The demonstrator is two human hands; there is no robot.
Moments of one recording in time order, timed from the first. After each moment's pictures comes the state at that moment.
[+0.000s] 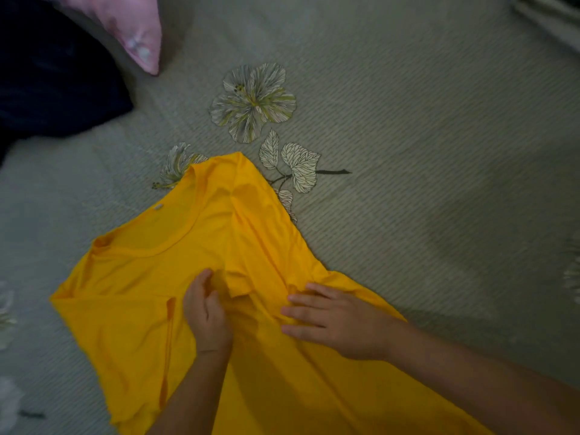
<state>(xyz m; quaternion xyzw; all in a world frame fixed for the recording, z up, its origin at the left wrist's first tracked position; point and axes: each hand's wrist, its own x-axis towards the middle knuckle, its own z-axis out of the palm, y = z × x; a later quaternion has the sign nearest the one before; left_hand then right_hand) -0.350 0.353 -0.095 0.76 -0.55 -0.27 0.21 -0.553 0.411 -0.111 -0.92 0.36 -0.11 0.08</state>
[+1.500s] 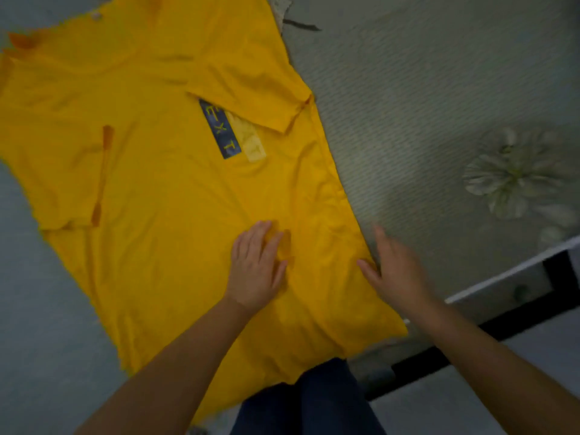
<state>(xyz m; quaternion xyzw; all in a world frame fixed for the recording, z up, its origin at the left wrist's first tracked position) -0.417 0.545 -0.084 0.50 -0.84 -0.22 0.01 -0.642 0.585 -0.061 -0.55 0.73 0.12 0.39</state>
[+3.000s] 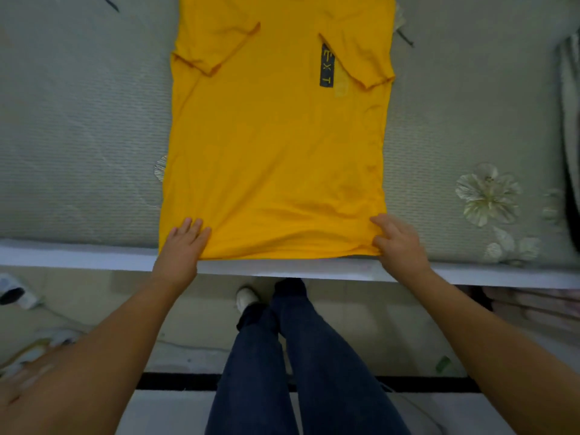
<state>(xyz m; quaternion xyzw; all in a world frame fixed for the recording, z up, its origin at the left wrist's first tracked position) -0.299 0.803 -0.052 0.70 -0.63 -0.28 -0.16 -0.658 0.674 -0.004 -0.90 0.39 0.12 0.13</state>
